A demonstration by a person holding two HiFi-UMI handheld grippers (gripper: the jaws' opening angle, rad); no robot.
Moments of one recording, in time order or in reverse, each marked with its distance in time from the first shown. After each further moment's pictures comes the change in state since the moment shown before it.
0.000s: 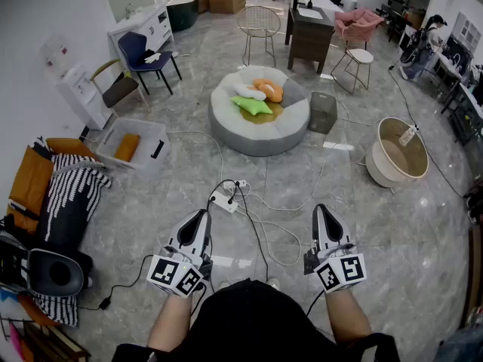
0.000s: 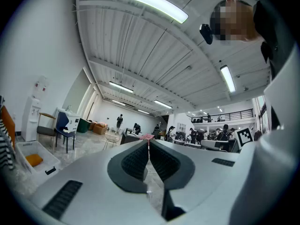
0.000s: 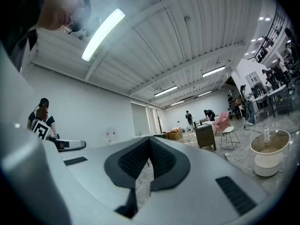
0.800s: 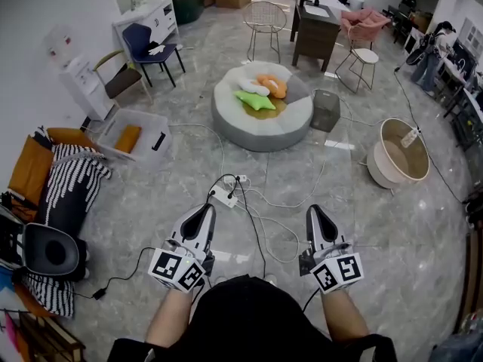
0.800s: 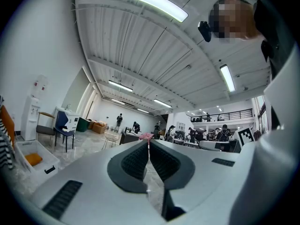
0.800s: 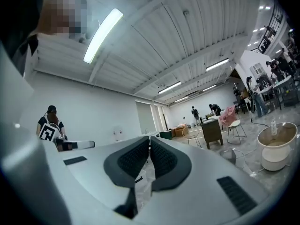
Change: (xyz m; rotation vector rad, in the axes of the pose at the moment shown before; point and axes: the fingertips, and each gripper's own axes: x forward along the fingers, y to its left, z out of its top) left arm 0.007 -0.006 -0.001 0.001 0.016 -0.014; right arm 0.004 0.017 -0.009 0.043 0.025 0.064
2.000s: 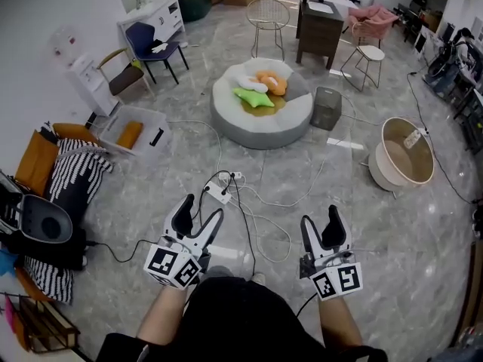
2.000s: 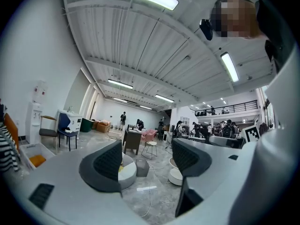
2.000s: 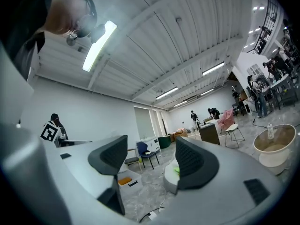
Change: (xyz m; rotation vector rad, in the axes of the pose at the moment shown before) left arm 0.052 -0.077 -0.025 0.055 0.043 0.061; right arm -0.055 -0.095 0.023 0.011 -0.063 0.001
